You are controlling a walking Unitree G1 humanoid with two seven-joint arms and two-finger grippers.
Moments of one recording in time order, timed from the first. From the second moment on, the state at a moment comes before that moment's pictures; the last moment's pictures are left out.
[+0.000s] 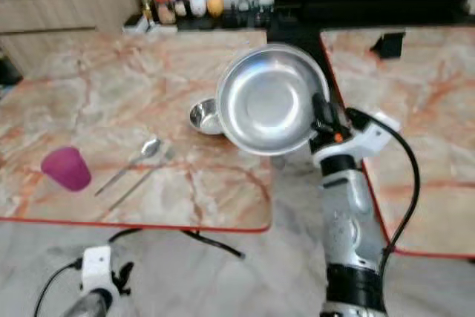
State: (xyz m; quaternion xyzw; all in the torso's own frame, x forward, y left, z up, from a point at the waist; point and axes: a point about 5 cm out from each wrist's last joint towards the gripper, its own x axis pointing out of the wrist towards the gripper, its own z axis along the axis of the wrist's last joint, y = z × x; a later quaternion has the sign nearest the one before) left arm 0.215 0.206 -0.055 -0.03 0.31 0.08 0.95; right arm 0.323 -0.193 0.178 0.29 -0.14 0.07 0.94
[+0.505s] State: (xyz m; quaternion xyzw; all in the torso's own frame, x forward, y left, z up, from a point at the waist) left arm 0.216 0.215 -0.053 -0.02 0.30 0.08 0.95; right arm 0.326 -0.182 0.173 0.30 -0.12 0.08 0.94
